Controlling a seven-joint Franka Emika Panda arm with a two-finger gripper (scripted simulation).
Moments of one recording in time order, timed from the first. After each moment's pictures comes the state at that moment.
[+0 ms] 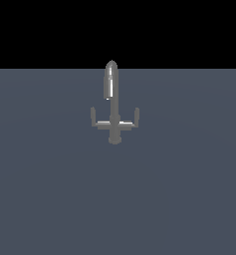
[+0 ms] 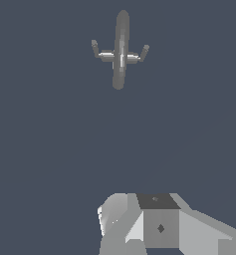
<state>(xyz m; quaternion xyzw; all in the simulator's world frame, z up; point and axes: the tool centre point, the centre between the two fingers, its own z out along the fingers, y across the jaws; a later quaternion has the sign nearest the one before) -0.254 0.010 0.486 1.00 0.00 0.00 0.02</state>
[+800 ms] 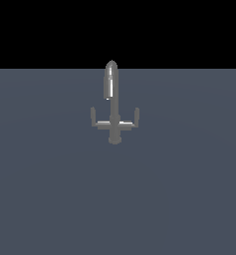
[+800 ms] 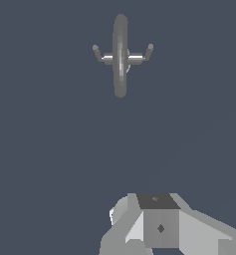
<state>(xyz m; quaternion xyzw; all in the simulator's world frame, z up) -0.223 -0.004 0.477 1.00 -0.02 -0.02 -0.03</state>
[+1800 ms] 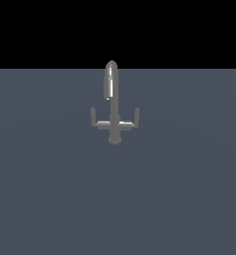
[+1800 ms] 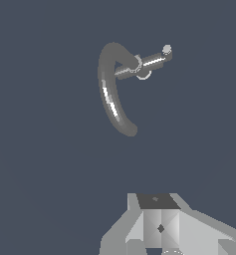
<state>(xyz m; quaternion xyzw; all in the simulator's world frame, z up) -0.111 -0.057 0.415 0.96 -0.10 -0.09 -0.23</state>
